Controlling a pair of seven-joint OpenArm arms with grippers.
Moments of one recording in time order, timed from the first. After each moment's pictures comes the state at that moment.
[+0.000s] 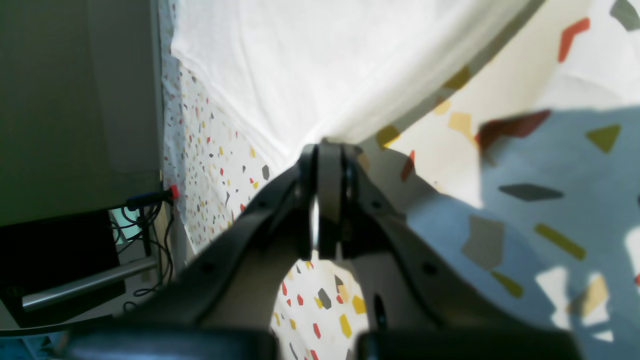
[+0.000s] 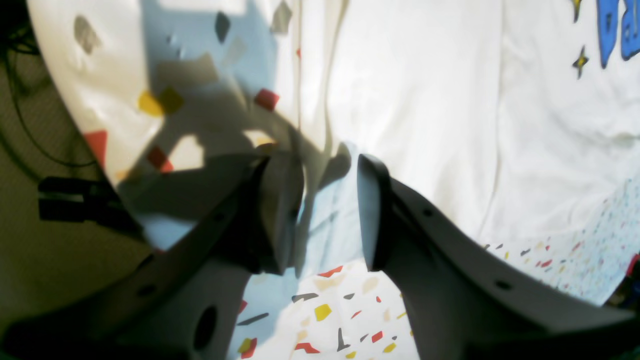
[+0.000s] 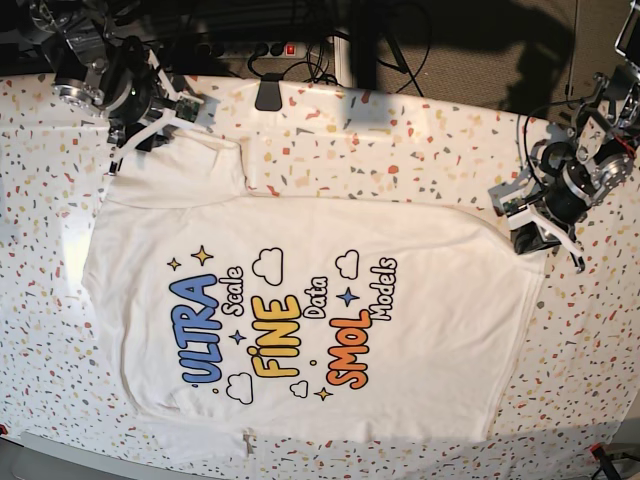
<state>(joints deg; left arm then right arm) -3.5 -38.8 26.3 73.8 31.8 -8.3 -4.7 -25.7 41.7 -12.5 106.9 -20.7 34.2 -26.9</state>
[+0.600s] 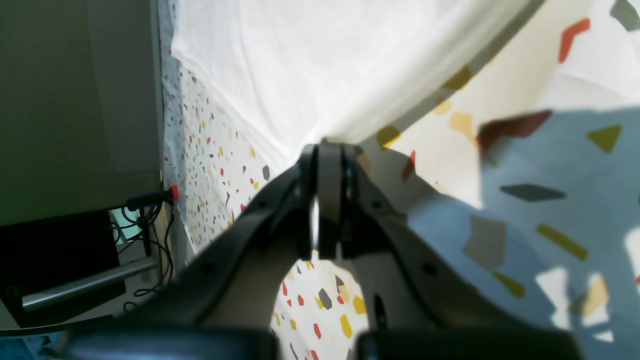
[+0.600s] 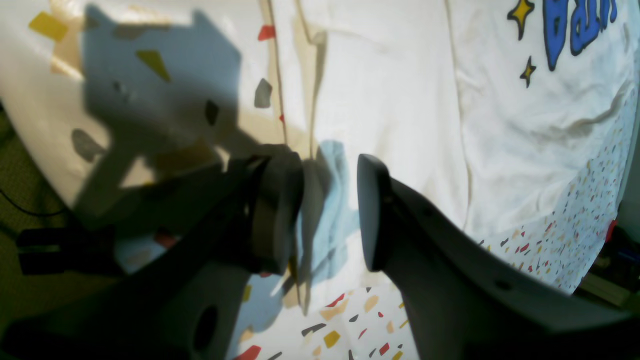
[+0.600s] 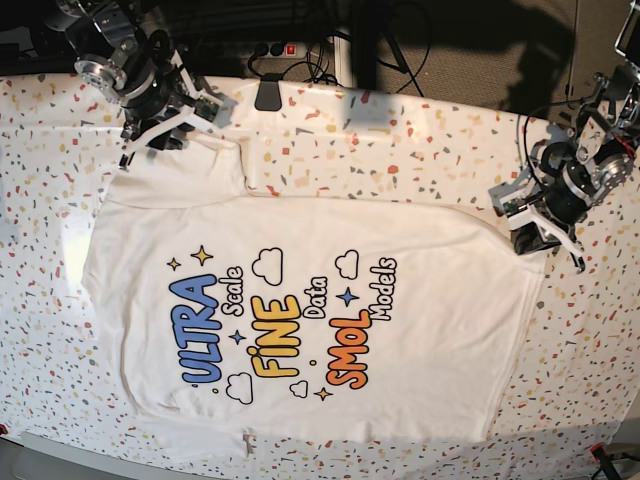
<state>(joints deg) -3.5 -38.8 26.3 73.8 31.8 -8.3 -4.7 -25.8 38.1 -16.5 106.4 -26.5 25.9 -30.1</state>
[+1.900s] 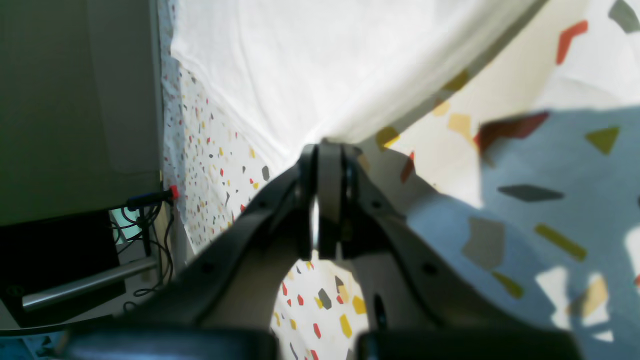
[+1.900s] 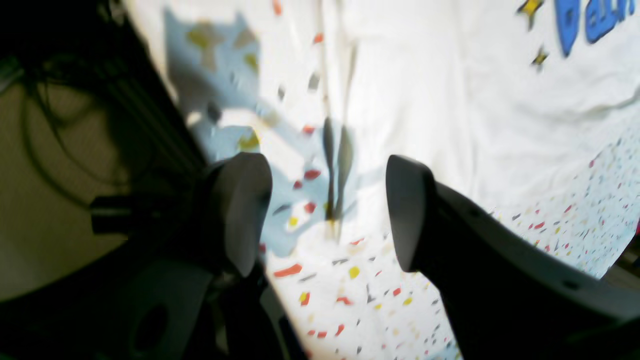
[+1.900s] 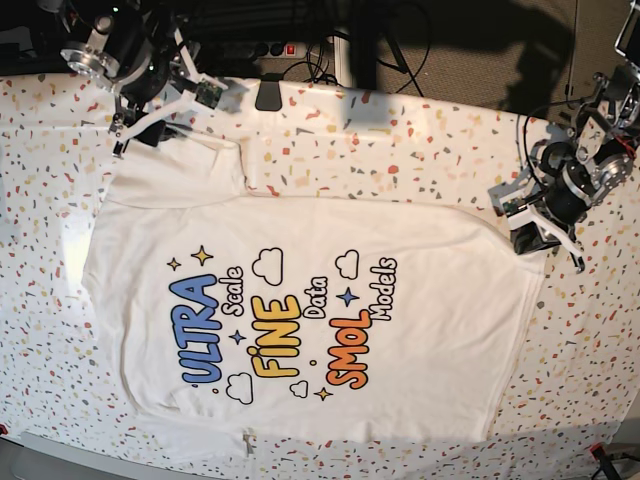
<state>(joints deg) -3.5 -38.8 26.3 73.8 31.8 -8.3 -4.7 -31.8 38.1 -11.1 124.8 -13.5 29.8 -46.5</state>
